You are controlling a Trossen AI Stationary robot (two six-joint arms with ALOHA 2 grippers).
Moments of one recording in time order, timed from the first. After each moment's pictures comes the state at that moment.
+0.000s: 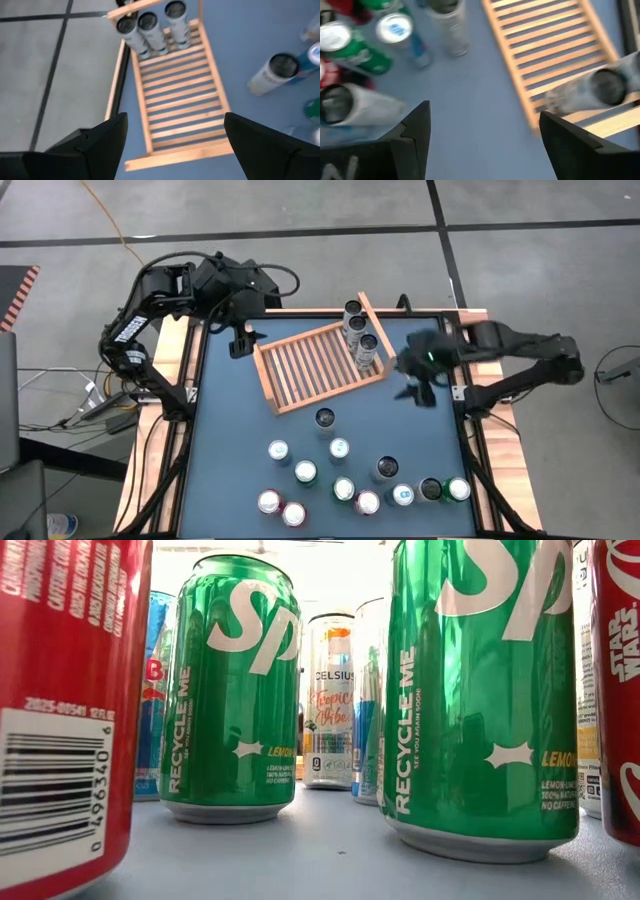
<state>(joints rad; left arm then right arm) 0.26 1.59 2.31 -1.52 -0.14 0.20 0.02 1.16 1.39 -1.20 0.02 0.00</state>
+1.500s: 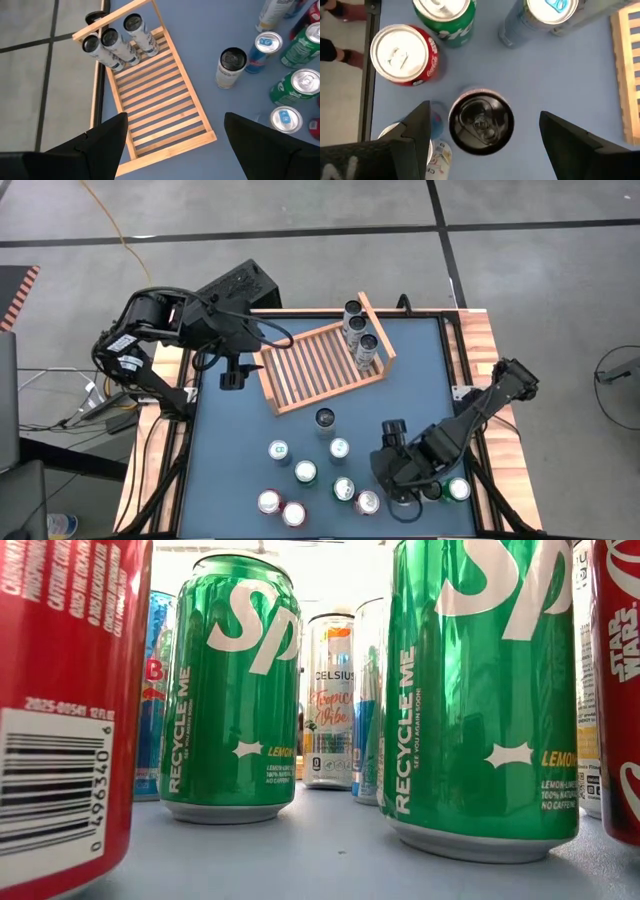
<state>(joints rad) -0.03 1.58 2.31 -1.56 -0.25 0.13 0.63 1.71 1.66 -1.29 0.21 0.48</state>
